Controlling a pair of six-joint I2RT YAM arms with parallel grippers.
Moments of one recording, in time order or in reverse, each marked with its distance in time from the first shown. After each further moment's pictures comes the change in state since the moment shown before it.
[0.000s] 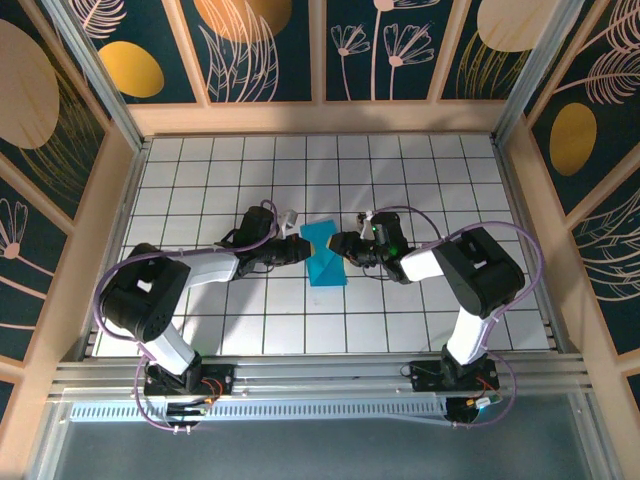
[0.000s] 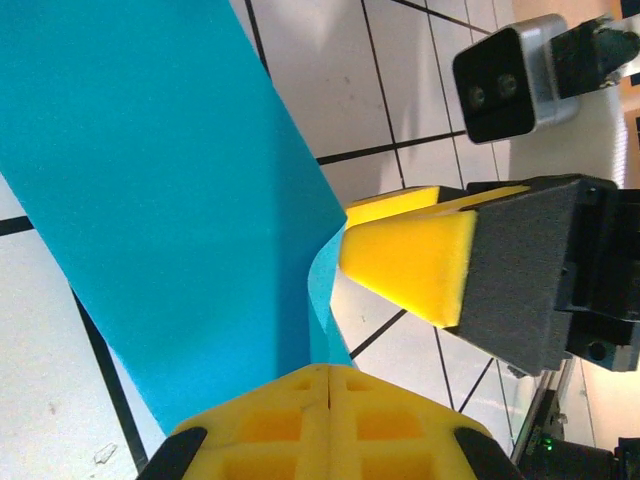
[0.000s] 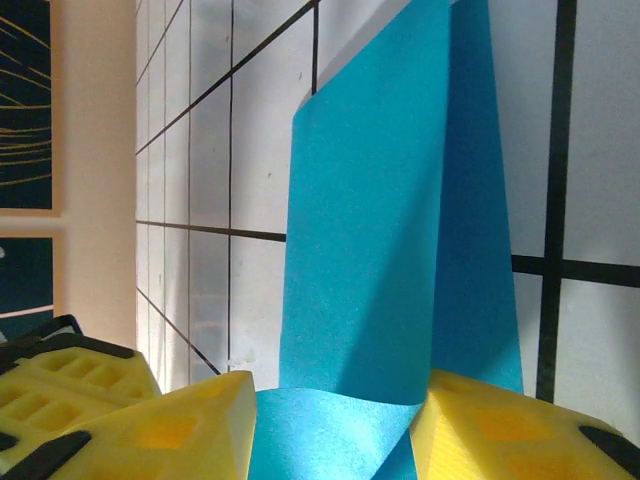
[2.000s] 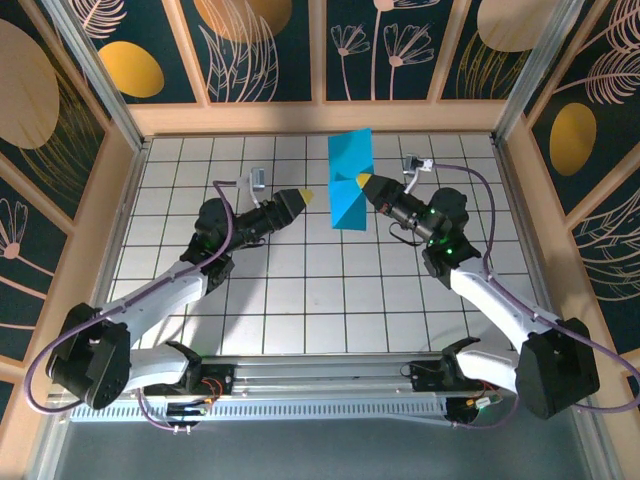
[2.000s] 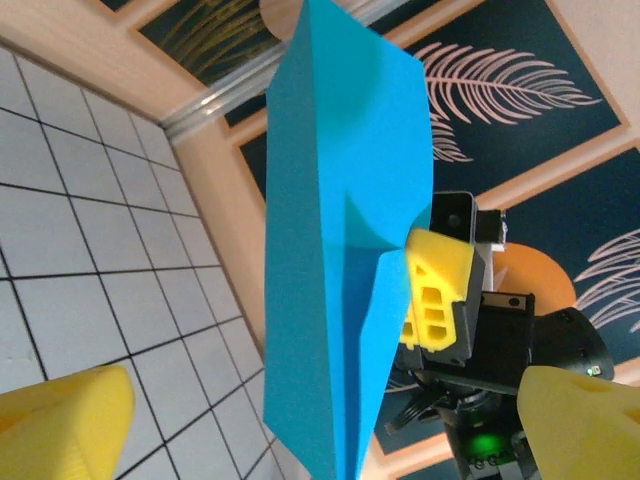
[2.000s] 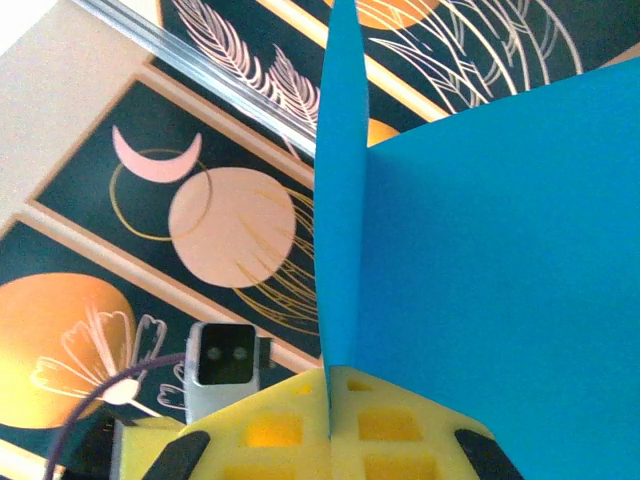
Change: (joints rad) left arm -0.008 -0.400 -0.030 0.386 -0.039 -0.407; right arm -0.102 -0.641 0.079 -0.011 0.047 0.098
